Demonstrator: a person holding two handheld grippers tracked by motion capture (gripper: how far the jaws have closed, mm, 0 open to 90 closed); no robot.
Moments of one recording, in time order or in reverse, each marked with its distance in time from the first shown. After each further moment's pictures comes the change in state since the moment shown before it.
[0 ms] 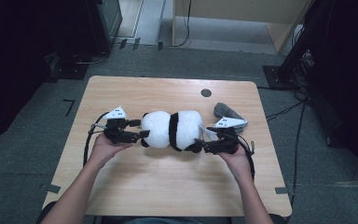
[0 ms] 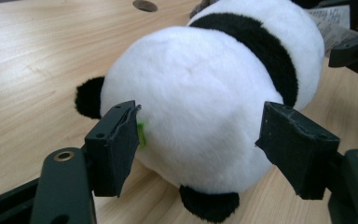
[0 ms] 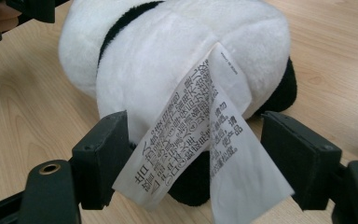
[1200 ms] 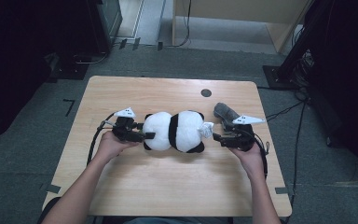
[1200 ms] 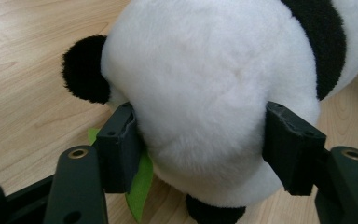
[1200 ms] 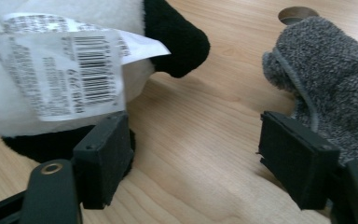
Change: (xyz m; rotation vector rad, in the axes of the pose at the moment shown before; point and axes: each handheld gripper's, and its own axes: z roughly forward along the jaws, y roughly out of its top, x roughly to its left) left arm 0.016 -0.012 0.034 0.111 -0.072 -0.031; right arm -0.054 -0.021 -0.020 -0.010 -0.138 0.083
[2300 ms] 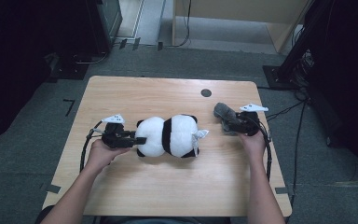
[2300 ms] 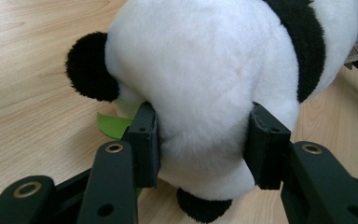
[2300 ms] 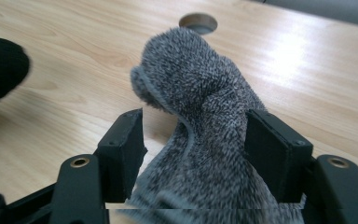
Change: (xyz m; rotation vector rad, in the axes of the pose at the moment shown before) left arm -0.013 -0.020 -0.032 -0.009 -0.001 -0.074; right arm -0.063 0.012 0.030 0.011 -0.219 0.011
